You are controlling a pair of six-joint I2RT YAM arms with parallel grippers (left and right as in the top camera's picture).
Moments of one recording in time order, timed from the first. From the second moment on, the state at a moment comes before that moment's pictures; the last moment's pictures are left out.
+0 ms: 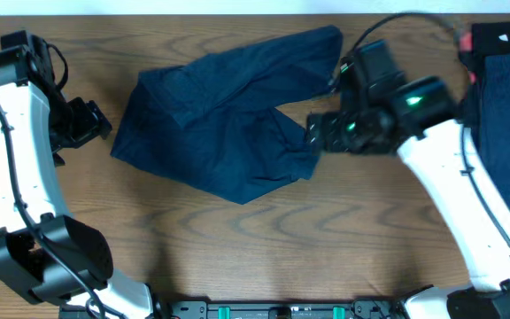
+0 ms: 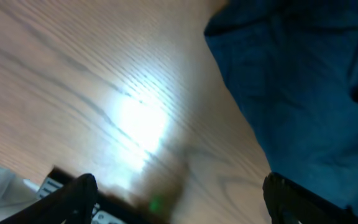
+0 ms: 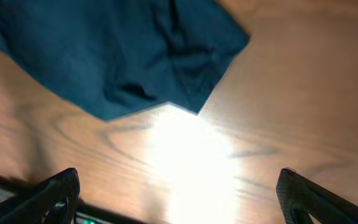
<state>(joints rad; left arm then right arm) 0.33 1.78 1.76 -1.52 -0.05 -0.33 0.44 1.58 1.59 -1.28 -0.17 0.41</state>
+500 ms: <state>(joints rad) 0.35 2.02 1.69 -1.30 0.03 -0.29 0.49 1.59 1.08 -0.78 -0.29 0.52</state>
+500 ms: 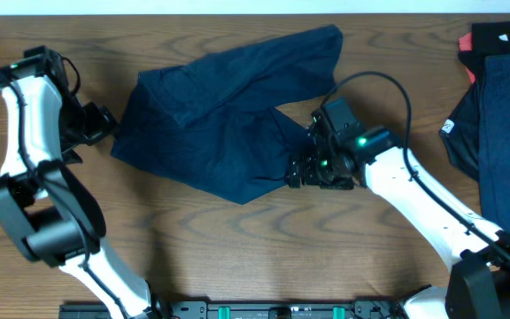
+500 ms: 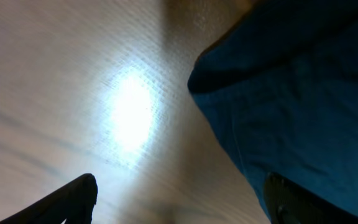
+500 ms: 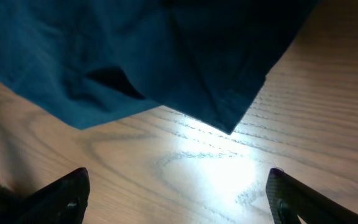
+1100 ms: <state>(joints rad) 0.35 2.13 1.69 -1.11 0.06 -0.25 0.49 1.59 0.84 -0.40 -0.30 0.54</state>
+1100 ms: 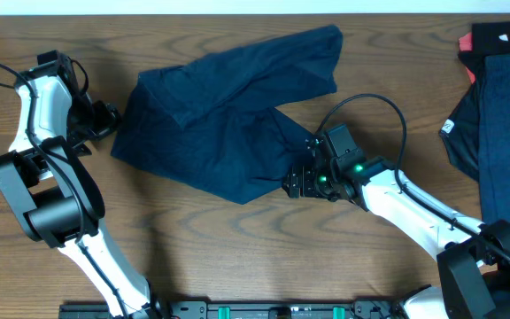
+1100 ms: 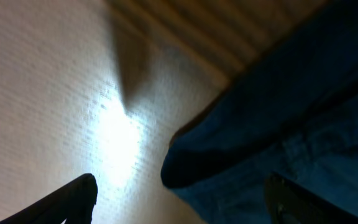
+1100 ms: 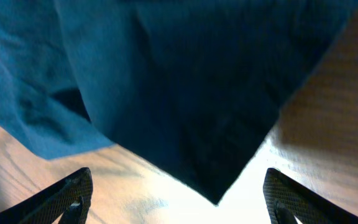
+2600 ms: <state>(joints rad) 0.34 2.17 1.67 -1.13 0.14 -0.25 0.20 1.47 1.24 -0.71 -0.20 0.50</state>
